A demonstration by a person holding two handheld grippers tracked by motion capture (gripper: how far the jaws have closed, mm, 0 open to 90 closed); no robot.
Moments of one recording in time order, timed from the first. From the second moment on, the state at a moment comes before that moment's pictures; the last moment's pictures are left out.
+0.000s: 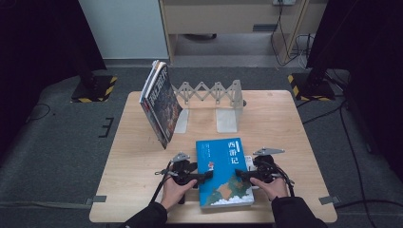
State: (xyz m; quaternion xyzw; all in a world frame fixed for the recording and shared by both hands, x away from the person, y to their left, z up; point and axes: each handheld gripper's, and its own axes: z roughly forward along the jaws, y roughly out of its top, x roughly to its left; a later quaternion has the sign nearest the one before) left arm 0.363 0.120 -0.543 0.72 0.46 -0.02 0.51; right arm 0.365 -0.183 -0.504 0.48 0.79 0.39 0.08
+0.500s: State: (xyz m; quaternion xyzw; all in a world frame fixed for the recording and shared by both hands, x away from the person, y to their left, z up) left arm 0.363 0.118 -0.544 0.71 0.47 -0.02 0.52; right arm 0.367 -0.169 -0.507 0.47 0.79 0.39 0.06
